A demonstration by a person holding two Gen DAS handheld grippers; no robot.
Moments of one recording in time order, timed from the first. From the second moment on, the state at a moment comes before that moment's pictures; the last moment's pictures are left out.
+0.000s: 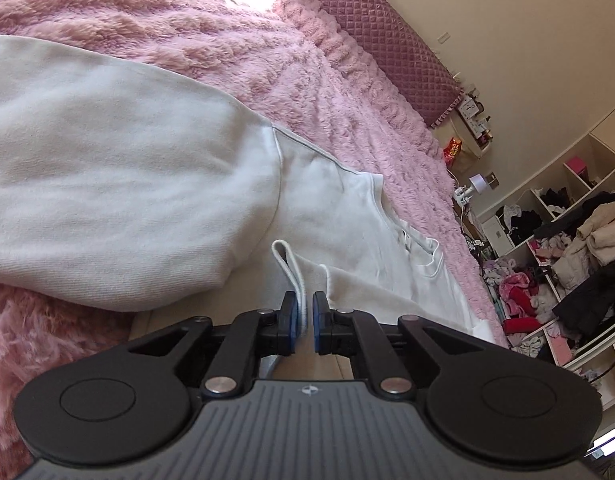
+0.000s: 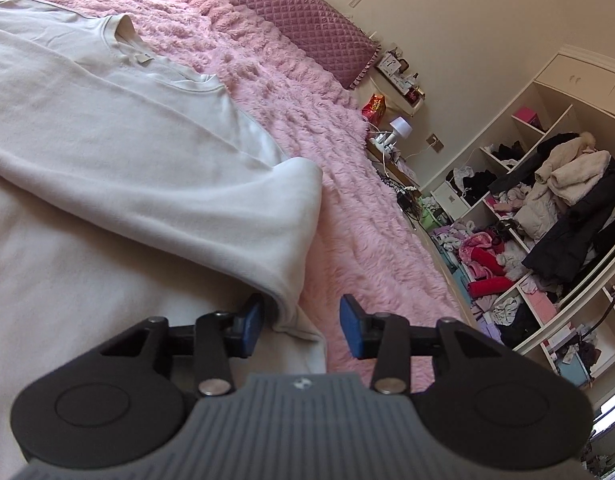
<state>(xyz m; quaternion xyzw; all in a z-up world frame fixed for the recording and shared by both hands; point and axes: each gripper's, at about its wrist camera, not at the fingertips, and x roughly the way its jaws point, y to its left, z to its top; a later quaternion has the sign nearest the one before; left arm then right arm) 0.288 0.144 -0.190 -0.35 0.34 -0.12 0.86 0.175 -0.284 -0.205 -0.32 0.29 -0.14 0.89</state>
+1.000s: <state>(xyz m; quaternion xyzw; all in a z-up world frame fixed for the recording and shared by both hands) 0.304 0.138 -0.195 -0.27 0.35 -0.06 0.89 0.186 -0.288 -0.211 -0.31 0.31 -0.15 0.89</state>
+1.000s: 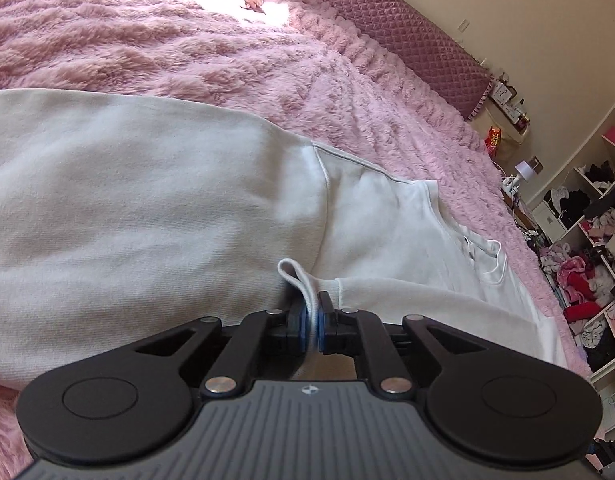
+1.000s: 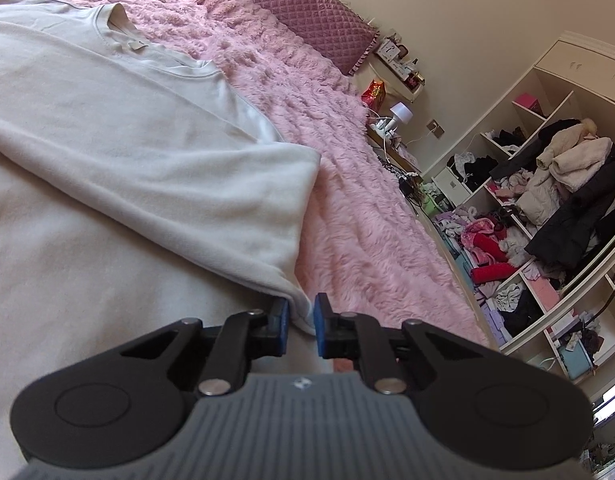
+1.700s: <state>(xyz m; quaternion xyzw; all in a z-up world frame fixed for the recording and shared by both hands) 0.151 0.281 -0.110 -0.34 0.27 0.08 0.90 0.119 -0.098 -0.106 -0.22 0.19 0.13 0.95</state>
